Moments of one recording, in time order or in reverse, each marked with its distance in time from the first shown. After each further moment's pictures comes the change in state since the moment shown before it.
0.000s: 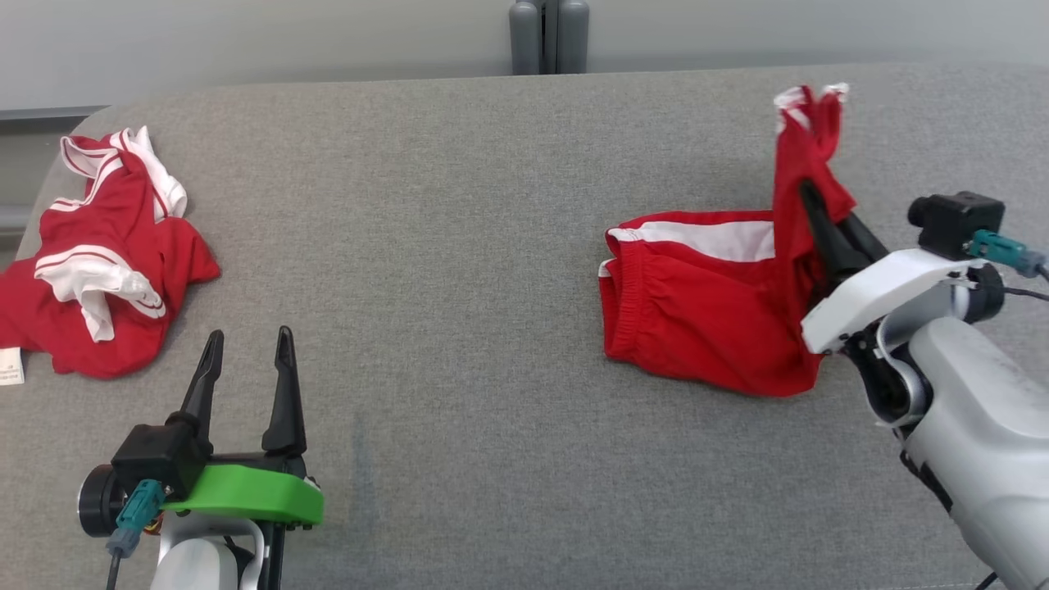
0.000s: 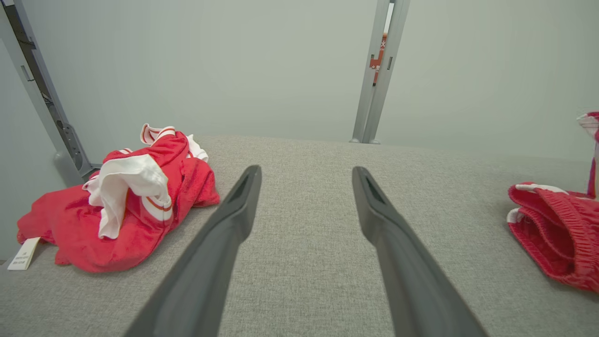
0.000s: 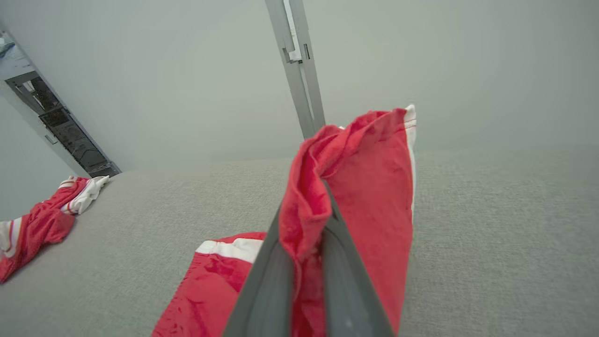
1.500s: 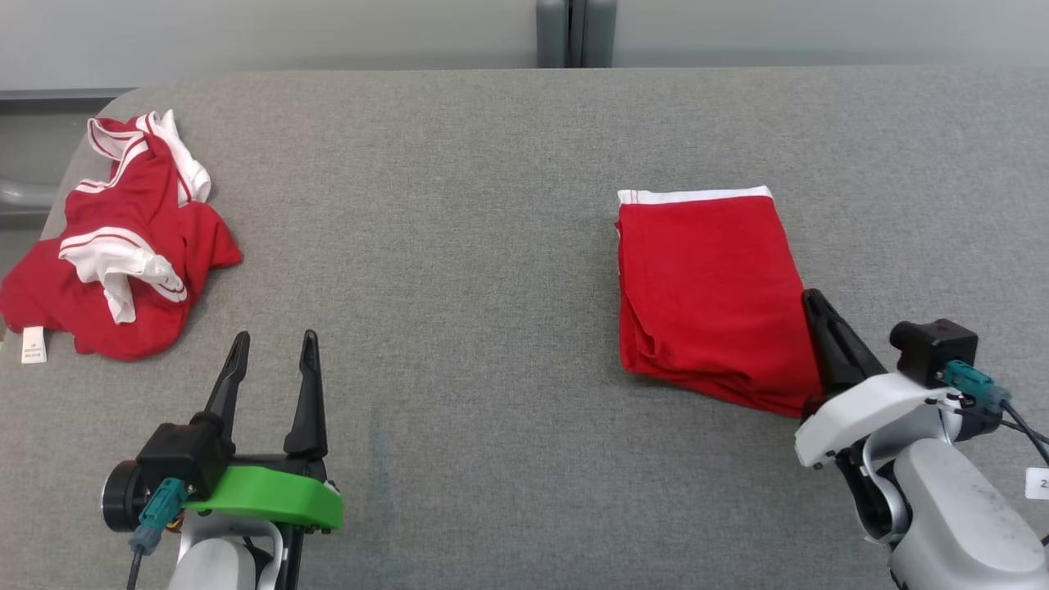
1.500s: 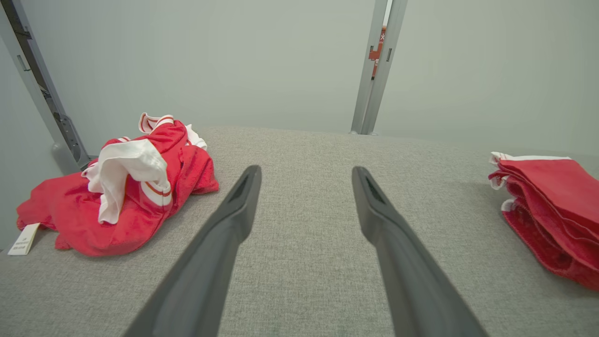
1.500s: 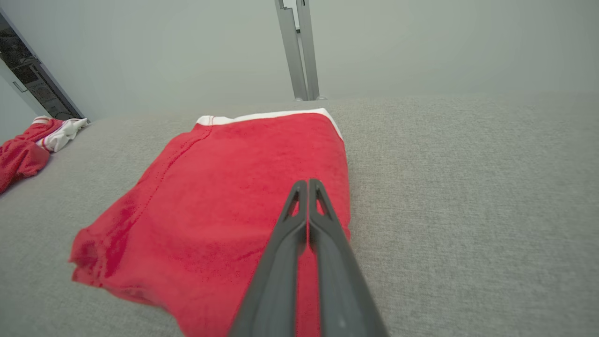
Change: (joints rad) left arm 0.003 -0.001 -0.039 0.006 -0.007 0.000 0.000; right arm 0.321 0.127 -0.278 -0.142 -0.350 0.000 0.000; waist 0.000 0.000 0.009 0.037
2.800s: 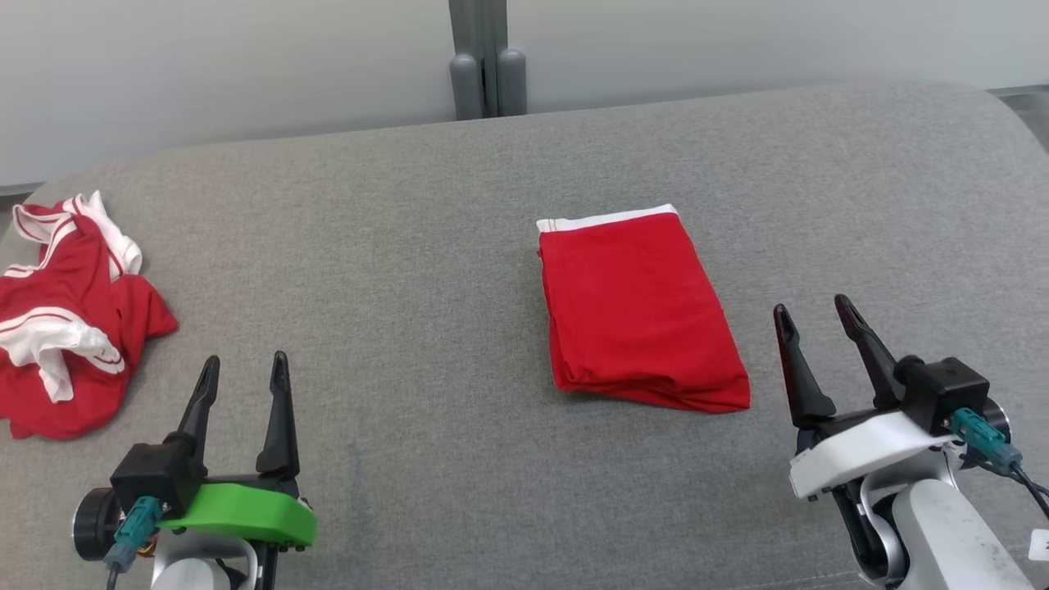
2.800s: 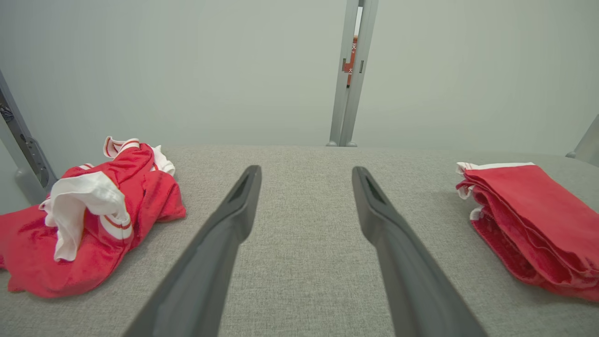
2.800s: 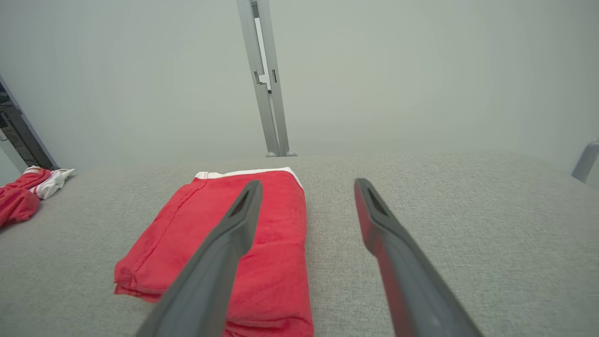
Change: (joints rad) left arm 0.022 0.012 0.045 0.023 0.008 0.000 0.000; right arm 0.144 0.098 -0.117 -0.221 -0.180 0.000 0.000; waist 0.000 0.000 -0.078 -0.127
